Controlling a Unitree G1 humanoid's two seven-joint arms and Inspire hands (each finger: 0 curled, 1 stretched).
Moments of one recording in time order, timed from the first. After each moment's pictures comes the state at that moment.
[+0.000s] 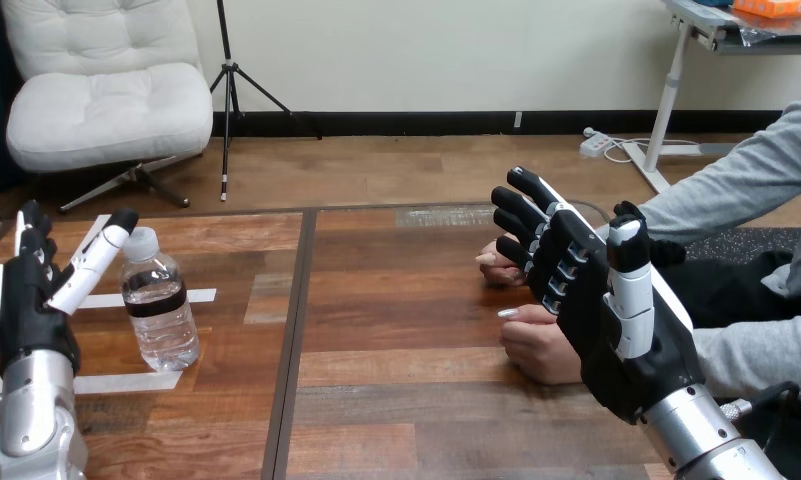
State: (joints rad) left arm -0.53 0.40 0.34 1.25 -0.12 -0.55 -0.03; right arm 0.09 -0.19 -0.01 -0.15 0.34 -0.05 0.41
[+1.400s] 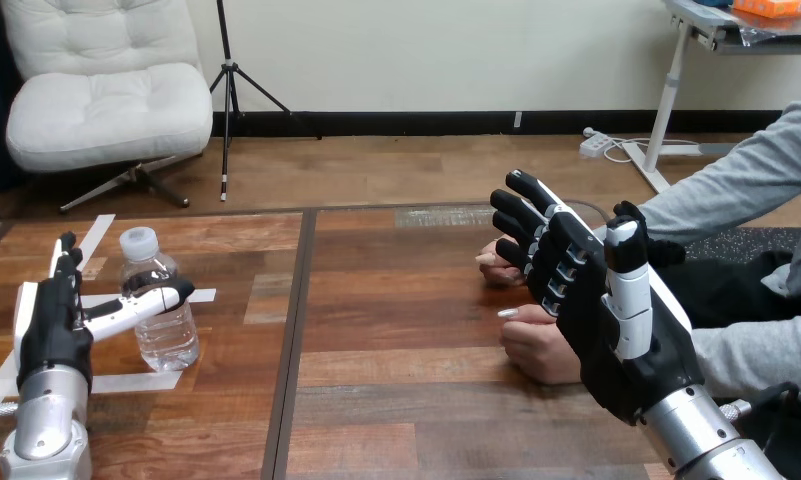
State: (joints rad) left arm -0.52 0.41 0.25 1.25 0.00 -0.45 0.03; right arm 0.09 -0.20 -0.01 -0.15 0.33 -0.04 0.41
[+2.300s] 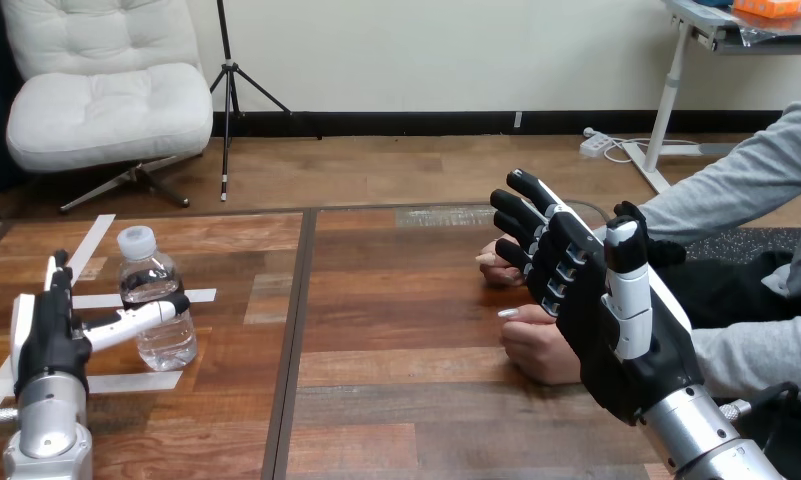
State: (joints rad) left arm -0.52 0.42 0.22 1.25 0.05 -0.37 0.11; right arm 0.09 -0.20 -0.01 -0.15 0.33 -0.04 0.41
